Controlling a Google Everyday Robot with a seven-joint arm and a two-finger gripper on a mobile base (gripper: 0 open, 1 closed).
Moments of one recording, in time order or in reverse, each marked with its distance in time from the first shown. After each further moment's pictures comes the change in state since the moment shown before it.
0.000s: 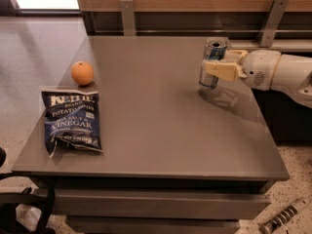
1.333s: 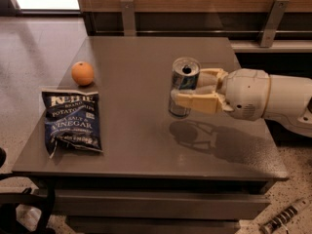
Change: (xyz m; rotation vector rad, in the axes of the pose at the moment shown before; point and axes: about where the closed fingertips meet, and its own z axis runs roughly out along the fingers) arm -0.025 0.166 -0.011 -0.276 -0.064 -0.123
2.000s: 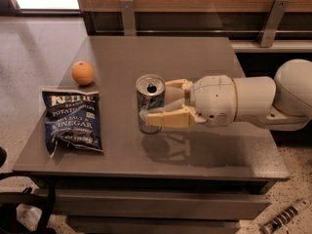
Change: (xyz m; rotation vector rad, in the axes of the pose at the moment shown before) arm -0.001 0.062 0.050 -0.267 -0.010 -0.042
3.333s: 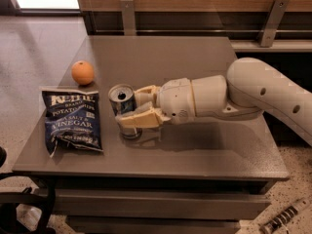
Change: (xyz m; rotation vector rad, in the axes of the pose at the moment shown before) arm 0.045 -0.025 0.066 -0.042 0.115 0.039
